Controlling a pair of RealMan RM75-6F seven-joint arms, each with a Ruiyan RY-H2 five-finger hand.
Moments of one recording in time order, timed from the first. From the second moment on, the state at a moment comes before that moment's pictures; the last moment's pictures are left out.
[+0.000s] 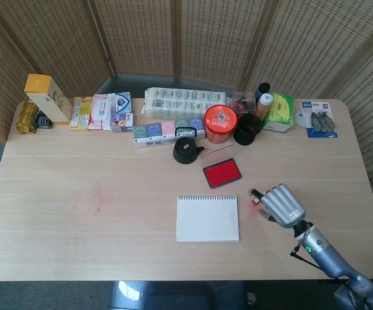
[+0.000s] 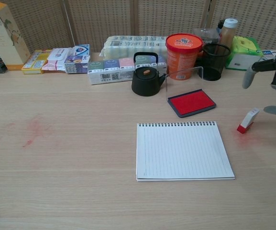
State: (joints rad) left arm -0.01 -0.92 0.01 -1.70 1.53 1.51 -0.11; right arm 0.45 -1.38 0.07 -1.28 -1.79 1.22 -0.03
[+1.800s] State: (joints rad) left arm -0.04 -0.94 0.01 -1.70 1.48 1.43 -0.05; right arm 0.57 -1.62 -0.05 -0.74 -1.72 1.13 0.20
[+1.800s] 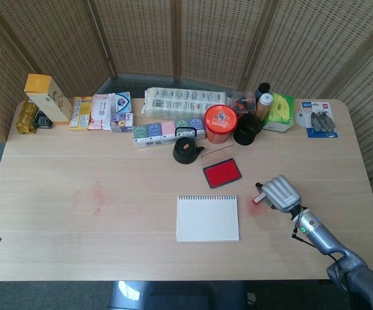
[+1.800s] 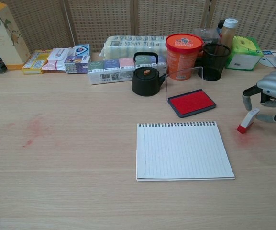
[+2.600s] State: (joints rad) left arm -0.04 -0.95 0.01 -1.70 1.48 1.43 -0.05; right arm 0.57 -1.62 -0.04 -0.78 -1.66 1.13 0.27
